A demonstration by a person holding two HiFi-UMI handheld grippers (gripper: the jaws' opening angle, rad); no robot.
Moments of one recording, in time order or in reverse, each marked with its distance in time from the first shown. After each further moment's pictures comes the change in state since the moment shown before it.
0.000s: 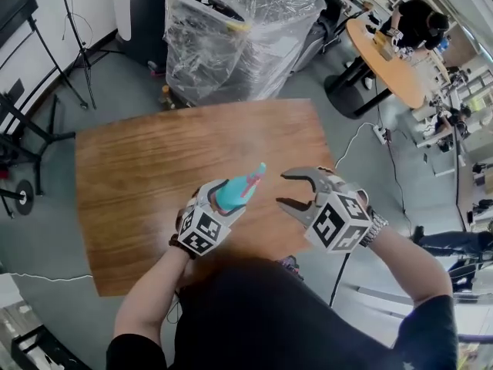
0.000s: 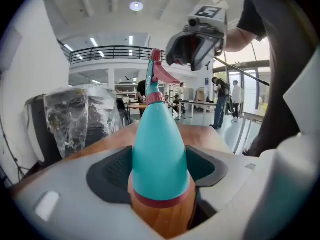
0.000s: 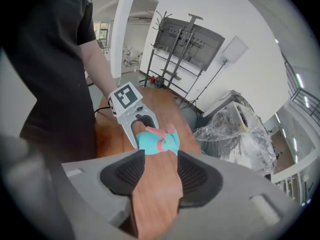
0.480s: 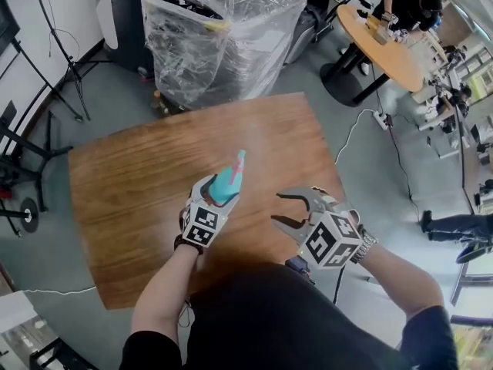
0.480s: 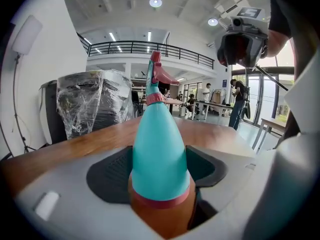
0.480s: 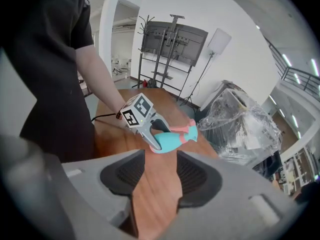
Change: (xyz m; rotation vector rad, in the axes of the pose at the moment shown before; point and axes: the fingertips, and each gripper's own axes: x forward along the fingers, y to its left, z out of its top) left arm 0.047 0.045 -0.033 -0.140 0.023 0.129; right arm 0.017 0.029 -0.032 0.166 -0.035 0.003
